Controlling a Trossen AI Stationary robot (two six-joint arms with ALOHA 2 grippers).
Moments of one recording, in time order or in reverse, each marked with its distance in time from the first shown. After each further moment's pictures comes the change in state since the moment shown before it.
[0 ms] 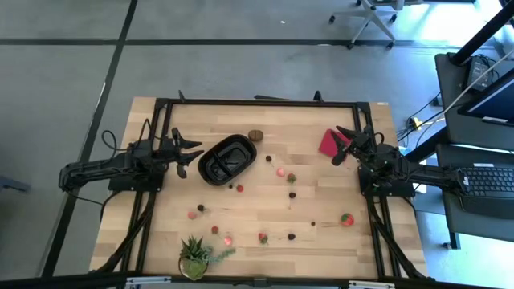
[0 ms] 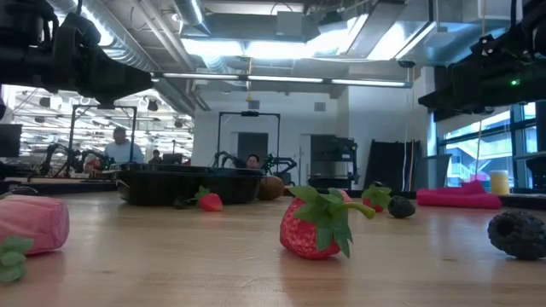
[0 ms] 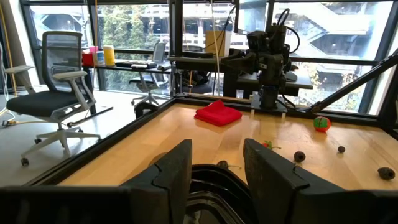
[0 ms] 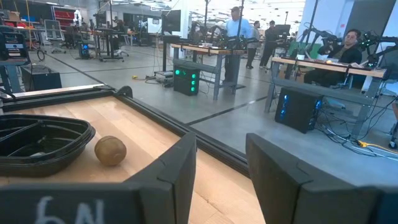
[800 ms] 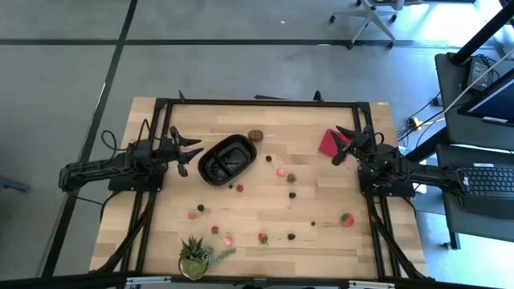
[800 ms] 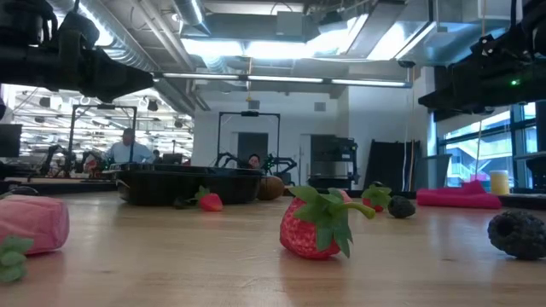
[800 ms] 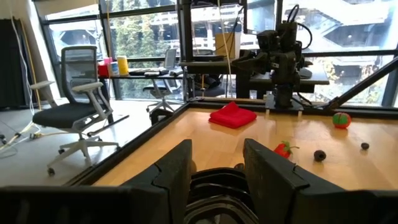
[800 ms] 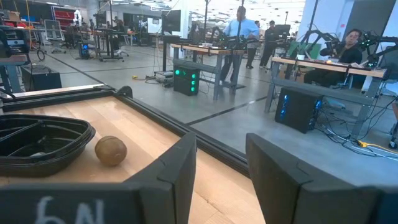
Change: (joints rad) left arm 0.000 0.000 0.000 0.014 -0.045 0.079; right arm 0.000 0.000 0.000 0.000 0.000 0.000
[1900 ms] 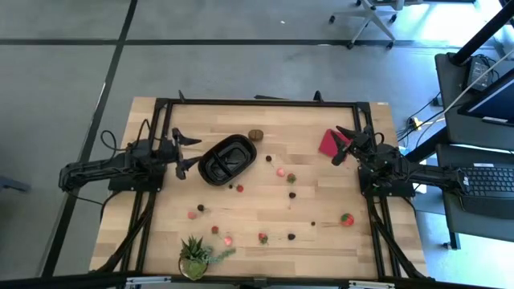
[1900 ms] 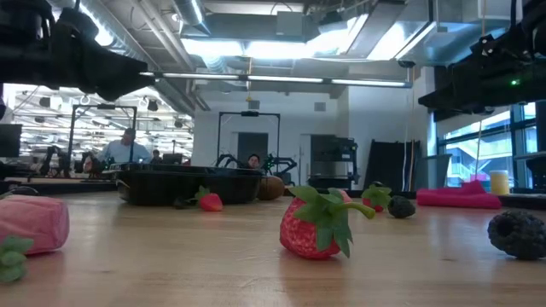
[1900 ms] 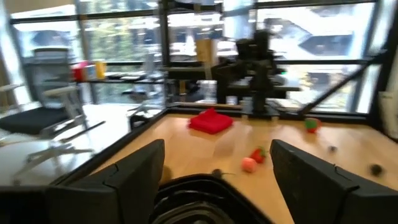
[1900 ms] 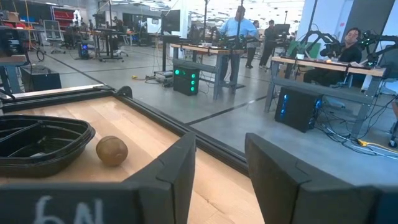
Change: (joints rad) left arm -0.002 0.000 0.000 0.021 0.119 -0.022; right arm 0.000 0.000 0.000 0.000 0.000 0.008
